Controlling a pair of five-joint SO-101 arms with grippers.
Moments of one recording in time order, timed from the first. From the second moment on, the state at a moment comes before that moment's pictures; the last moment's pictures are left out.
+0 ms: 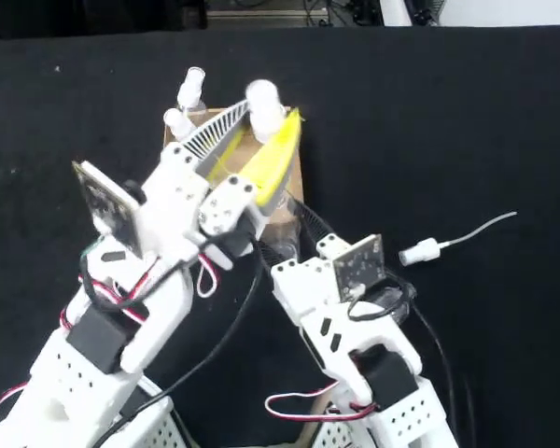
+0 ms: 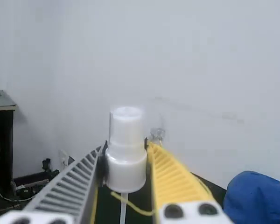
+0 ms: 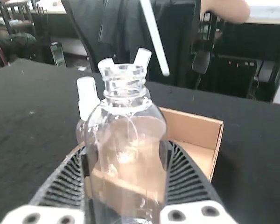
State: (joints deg) left arm 31.0 -63.9 41.7 13.7 5.3; right arm -28.1 -102.9 92.3 30.0 -1.9
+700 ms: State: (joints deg) left arm 31.2 -63.0 36.0 24.7 2.6; right arm -28.1 -102.9 93.6 27.2 -1.9
